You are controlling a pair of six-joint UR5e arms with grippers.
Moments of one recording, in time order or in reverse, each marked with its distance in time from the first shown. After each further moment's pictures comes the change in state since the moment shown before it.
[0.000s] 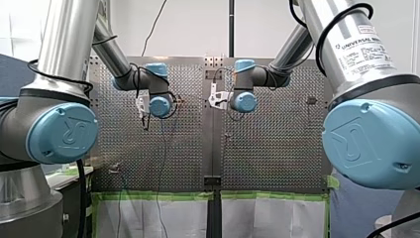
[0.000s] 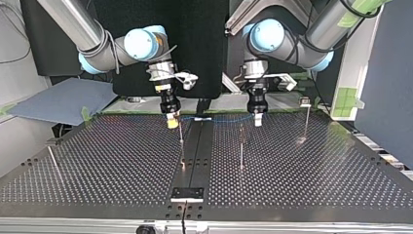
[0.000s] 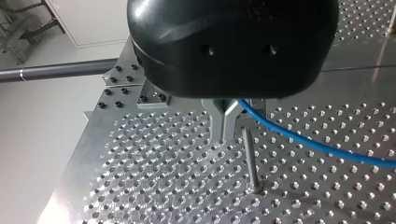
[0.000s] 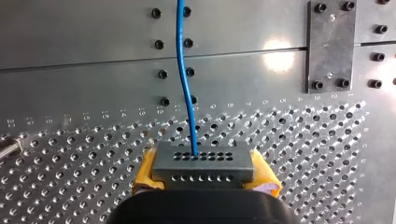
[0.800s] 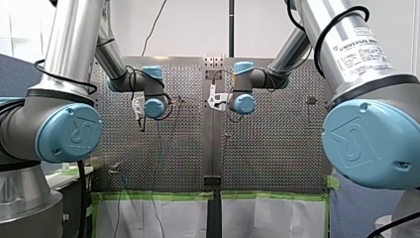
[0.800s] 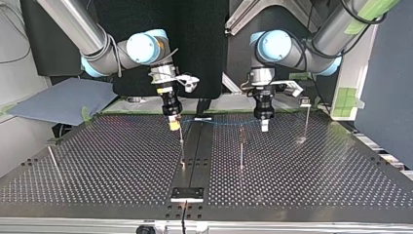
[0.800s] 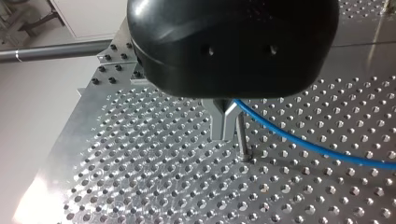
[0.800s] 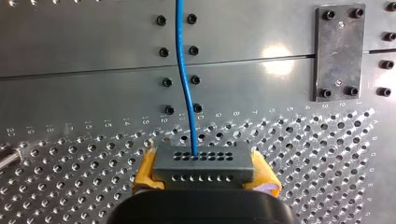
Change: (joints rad) left arm 0.074 -0.024 0.014 -0.010 0.071 -0.037; right arm -0.001 0.029 -0.028 -0.003 -0.012 -0.001
